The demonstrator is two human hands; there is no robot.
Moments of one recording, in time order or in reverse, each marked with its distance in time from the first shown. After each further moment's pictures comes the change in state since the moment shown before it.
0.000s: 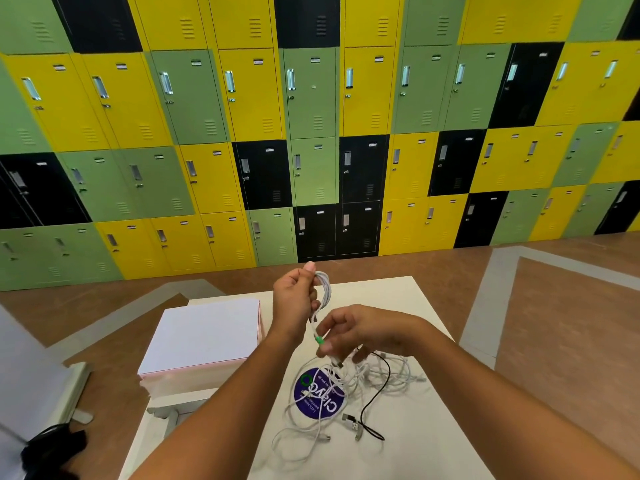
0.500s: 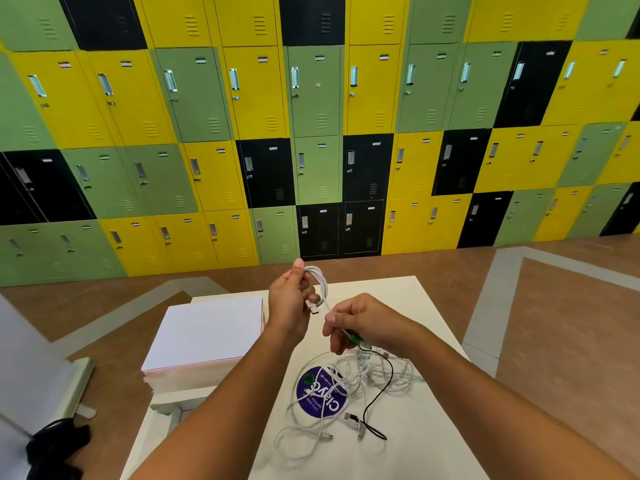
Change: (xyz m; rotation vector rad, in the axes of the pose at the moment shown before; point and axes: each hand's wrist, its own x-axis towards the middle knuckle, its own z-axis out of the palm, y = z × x) left_hand 0.002 0.011 -0.004 -0.356 0.061 -0.205; right_hand 0.010 0.005 0.008 0.095 0.242 -0.169
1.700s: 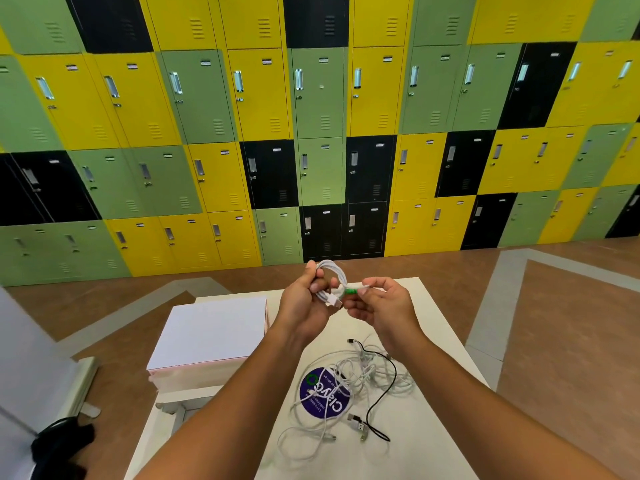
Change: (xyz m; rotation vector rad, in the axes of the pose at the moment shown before) left_hand -0.002 0.000 0.008 -0.273 -0.133 -0.292; right_hand 0.009 0.008 0.004 0.643 0.608 -0.122
